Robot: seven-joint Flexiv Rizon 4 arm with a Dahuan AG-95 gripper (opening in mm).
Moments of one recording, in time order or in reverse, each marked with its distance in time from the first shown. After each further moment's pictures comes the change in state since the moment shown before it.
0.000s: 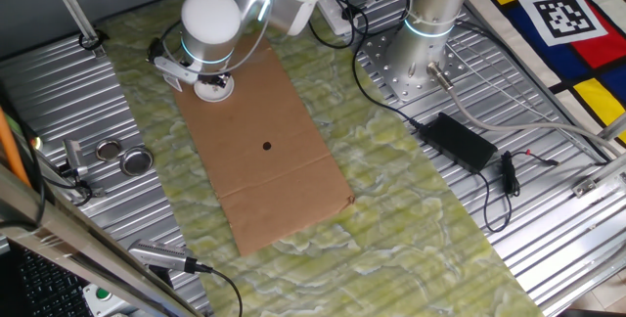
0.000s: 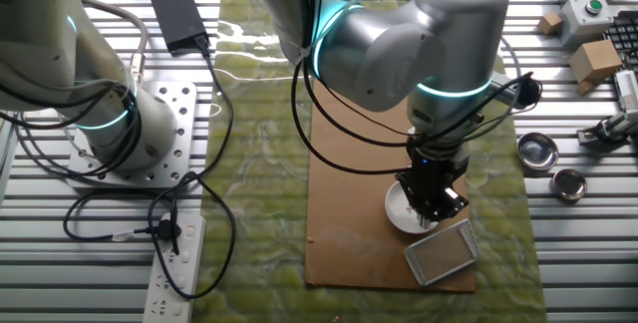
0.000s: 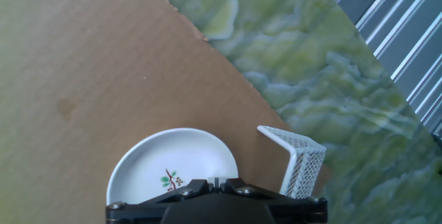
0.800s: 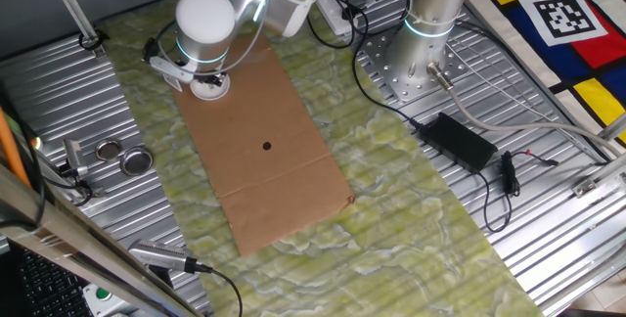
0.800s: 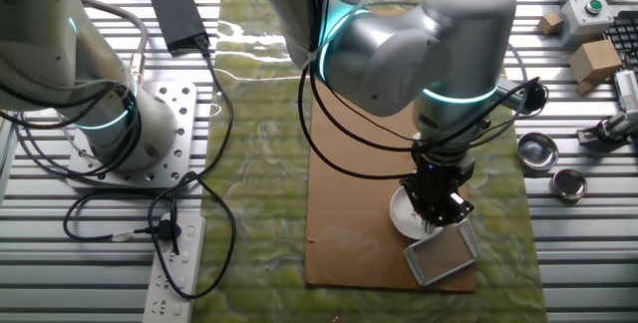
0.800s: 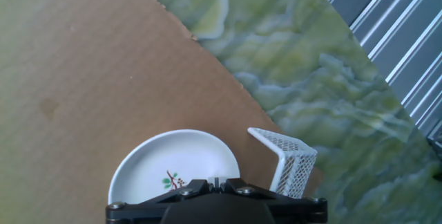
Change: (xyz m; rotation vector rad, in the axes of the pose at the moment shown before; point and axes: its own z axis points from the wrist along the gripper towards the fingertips) arm -0.002 -0.010 0.006 0.003 0.003 -0.016
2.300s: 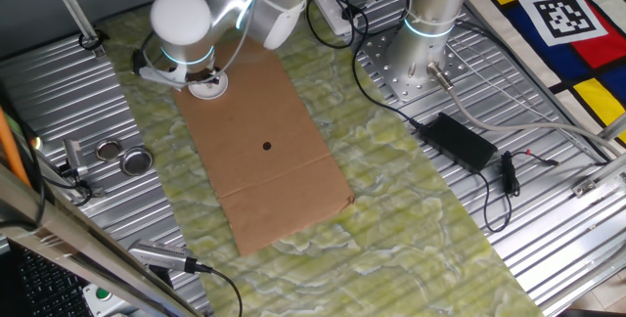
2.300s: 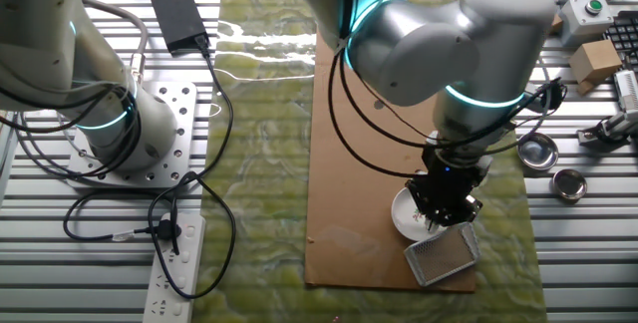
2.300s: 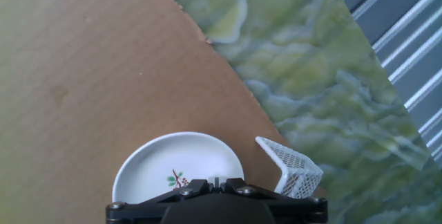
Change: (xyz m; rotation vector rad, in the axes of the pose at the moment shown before) arm -0.005 -0.001 -0.004 -0.105 0.051 -0.222
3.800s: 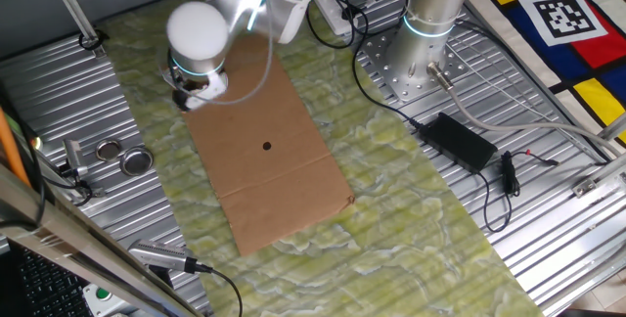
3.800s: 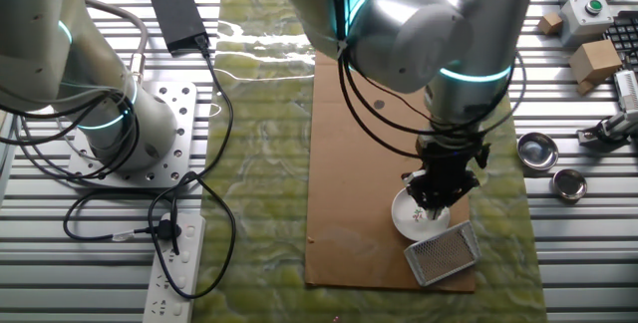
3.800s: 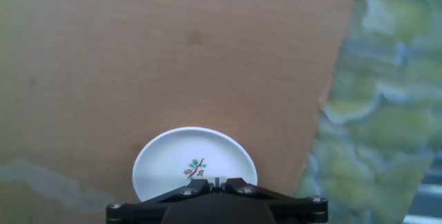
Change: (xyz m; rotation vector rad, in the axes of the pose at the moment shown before) arm -0.012 0.010 -0.013 0.090 0.045 -0.804
